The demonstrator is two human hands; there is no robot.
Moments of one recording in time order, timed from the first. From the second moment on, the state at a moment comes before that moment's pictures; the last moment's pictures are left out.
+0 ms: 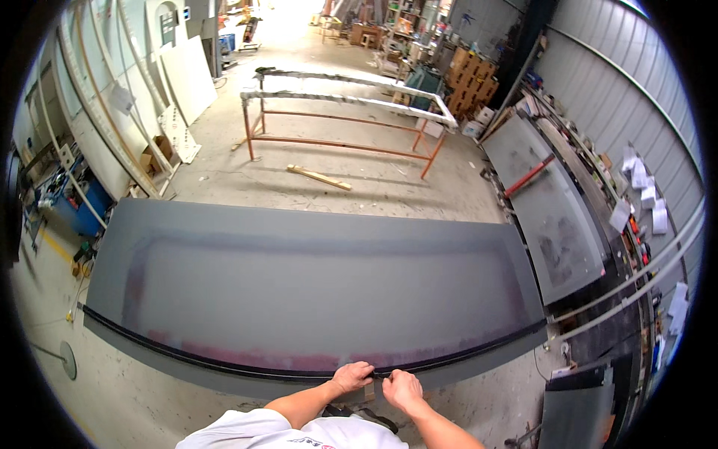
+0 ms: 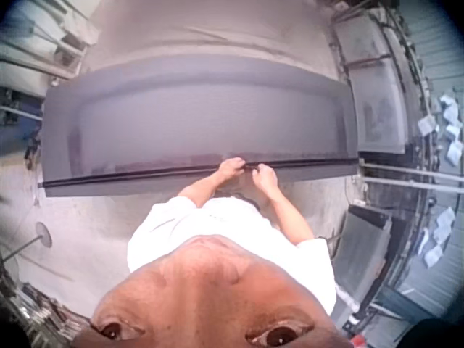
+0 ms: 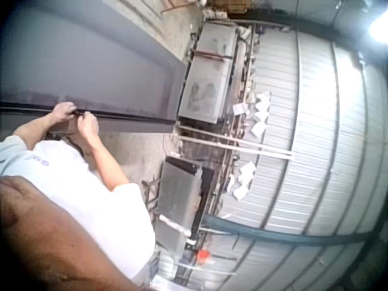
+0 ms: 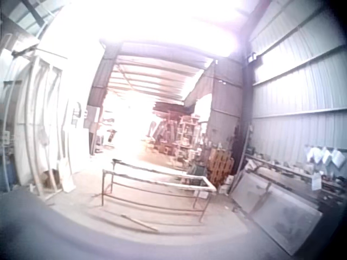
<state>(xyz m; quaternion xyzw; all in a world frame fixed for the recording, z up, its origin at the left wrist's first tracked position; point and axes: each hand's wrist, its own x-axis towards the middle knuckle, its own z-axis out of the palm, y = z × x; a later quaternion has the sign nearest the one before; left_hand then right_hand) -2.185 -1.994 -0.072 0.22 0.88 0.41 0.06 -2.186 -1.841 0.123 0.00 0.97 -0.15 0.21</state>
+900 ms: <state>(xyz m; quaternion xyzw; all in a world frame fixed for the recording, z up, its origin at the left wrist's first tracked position) -2.188 -1.993 -0.071 0.25 0.87 0.43 0.04 -2.219 -1.819 0.115 -0.40 0.91 -0.05 0.09</state>
